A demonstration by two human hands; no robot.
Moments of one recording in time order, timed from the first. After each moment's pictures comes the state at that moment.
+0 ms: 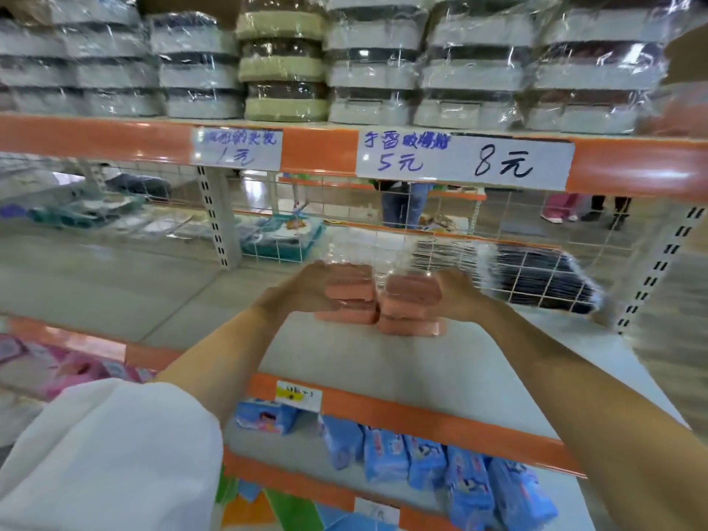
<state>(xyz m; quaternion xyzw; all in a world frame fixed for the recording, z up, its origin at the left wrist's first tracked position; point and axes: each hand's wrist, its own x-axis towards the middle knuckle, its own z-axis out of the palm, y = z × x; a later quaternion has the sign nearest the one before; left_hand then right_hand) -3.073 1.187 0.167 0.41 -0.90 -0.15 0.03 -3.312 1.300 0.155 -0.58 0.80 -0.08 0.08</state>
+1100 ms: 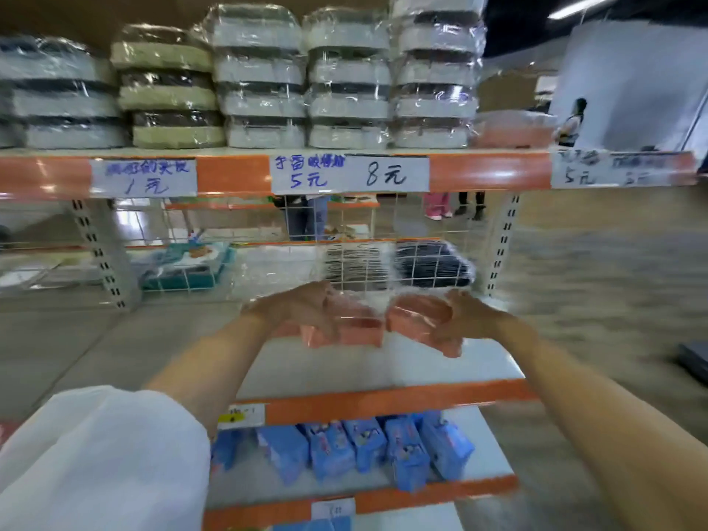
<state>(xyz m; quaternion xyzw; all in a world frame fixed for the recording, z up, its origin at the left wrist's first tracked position) -3.137 1.267 0.189 0.25 -0.92 -0.29 -0.04 -3.380 1.462 0.142 -0.43 0.89 -0.10 0.15</state>
